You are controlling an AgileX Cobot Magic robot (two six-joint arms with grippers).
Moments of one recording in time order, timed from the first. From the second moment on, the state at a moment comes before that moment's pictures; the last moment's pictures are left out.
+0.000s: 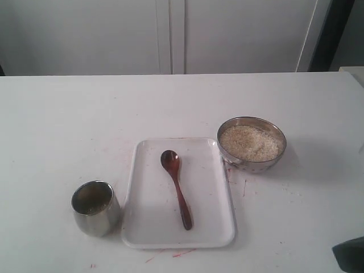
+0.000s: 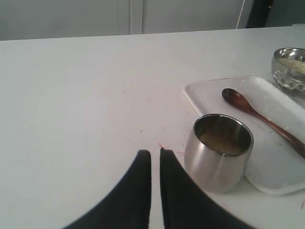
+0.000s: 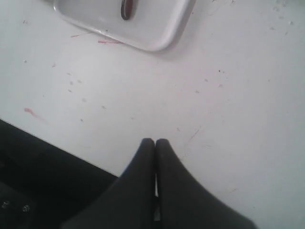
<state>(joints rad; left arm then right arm) -0.18 0.00 0.01 -0.16 0.08 -0.02 0.99 0.69 -0.74 -0.26 1.17 0.77</state>
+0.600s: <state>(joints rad) -0.18 0.00 0.01 -0.16 0.08 -0.02 0.99 0.66 -0.70 -0.54 1.06 0.77</state>
